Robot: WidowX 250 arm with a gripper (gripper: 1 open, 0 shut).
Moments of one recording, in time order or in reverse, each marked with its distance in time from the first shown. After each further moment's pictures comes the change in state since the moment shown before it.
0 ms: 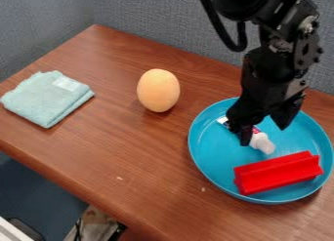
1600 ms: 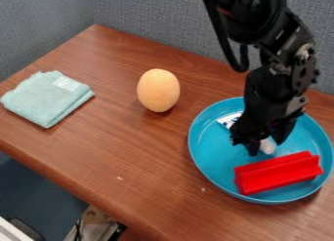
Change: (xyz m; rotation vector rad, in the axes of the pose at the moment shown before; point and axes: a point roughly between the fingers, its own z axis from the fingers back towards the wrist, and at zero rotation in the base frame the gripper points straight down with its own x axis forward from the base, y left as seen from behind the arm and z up) arm -0.003 -0.005 -0.032 -0.010 0.009 -0.009
